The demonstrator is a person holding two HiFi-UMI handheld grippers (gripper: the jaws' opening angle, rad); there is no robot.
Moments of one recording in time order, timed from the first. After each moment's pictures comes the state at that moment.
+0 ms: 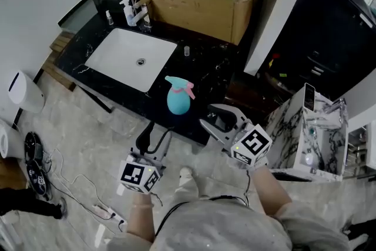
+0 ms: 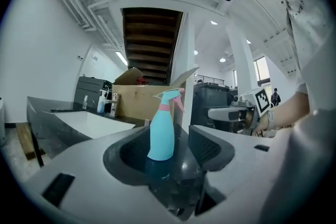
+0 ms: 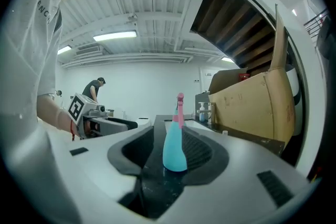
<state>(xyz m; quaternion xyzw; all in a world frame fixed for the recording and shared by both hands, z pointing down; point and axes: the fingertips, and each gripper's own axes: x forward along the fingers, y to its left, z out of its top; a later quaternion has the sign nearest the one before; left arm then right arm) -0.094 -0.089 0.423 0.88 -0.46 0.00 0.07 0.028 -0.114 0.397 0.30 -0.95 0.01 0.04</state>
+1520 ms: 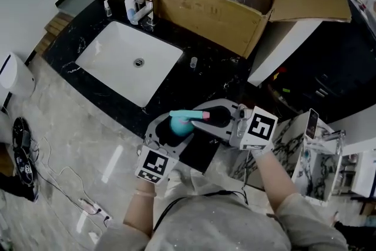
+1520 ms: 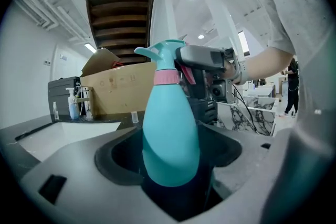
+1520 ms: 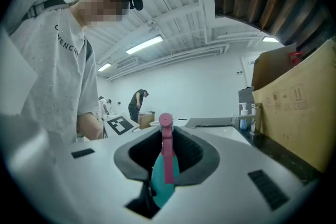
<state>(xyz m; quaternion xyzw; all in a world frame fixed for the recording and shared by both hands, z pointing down) -0.026 -0.202 0.468 0.92 -0.38 0.13 0.01 -0.025 -0.195 0.366 0.04 -1.00 0.01 0.04</state>
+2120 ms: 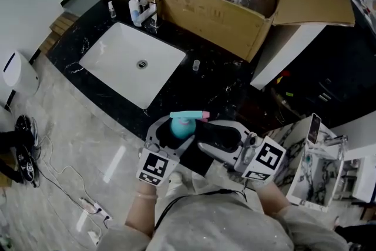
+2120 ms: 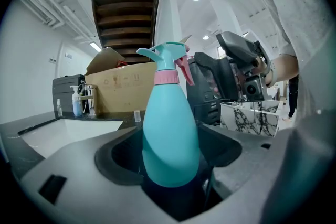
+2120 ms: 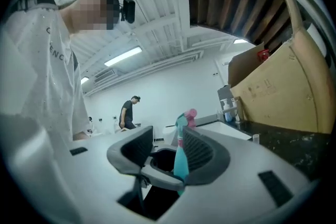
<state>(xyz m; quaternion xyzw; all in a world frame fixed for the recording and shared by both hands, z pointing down) -0.029 -0.203 0.469 0.91 -0.40 0.13 0.02 0.002 -0.165 0.360 0.15 -0.98 0.10 -0.01</state>
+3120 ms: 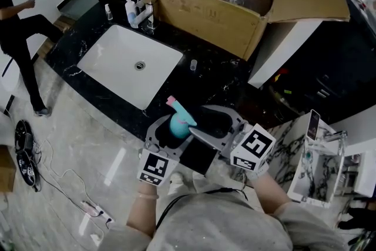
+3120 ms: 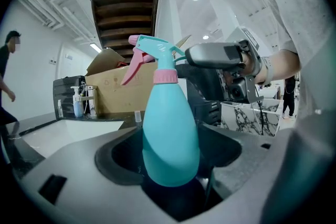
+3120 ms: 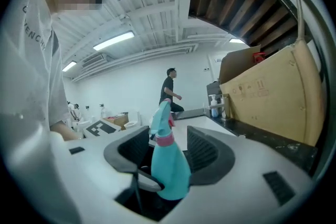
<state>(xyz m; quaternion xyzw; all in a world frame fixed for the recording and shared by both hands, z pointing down) -0.028 -0.202 0.470 0.91 -0.40 0.13 0.02 -0.012 -0.202 0.378 0.21 -0.97 0.08 0.06</state>
